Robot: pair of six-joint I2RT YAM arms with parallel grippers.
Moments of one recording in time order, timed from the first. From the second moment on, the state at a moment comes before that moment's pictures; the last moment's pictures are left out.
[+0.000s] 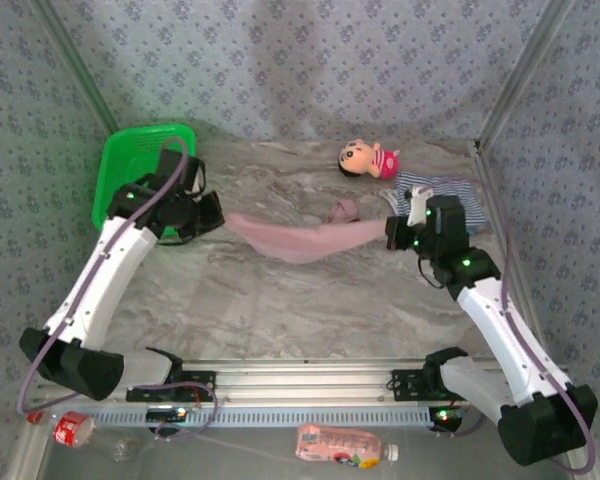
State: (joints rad) left arm -0.37 1.31 1.52 -1.17 0.09 -0.72; right arm 0.27 0.95 0.90 -0.47 -0.16 0.23
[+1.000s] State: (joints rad) left arm -0.22 1.88 2.53 -1.09 -0.16 -0.58; right arm 0.20 1.55 1.66 -0.03 -0.26 0.02
